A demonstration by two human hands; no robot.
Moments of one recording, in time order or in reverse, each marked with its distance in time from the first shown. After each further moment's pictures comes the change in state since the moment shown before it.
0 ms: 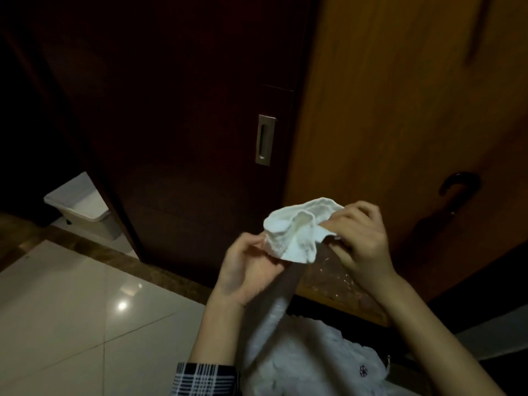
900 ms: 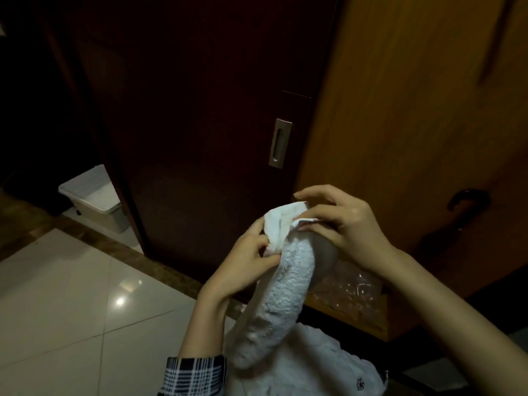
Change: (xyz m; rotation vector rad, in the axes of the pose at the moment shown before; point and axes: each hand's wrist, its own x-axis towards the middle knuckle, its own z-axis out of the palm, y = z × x) left_hand -0.024 0.022 -0.012 1.674 0.104 0.352; right_hand 0.051 -0.020 -0.002 0.279 -0.360 -0.010
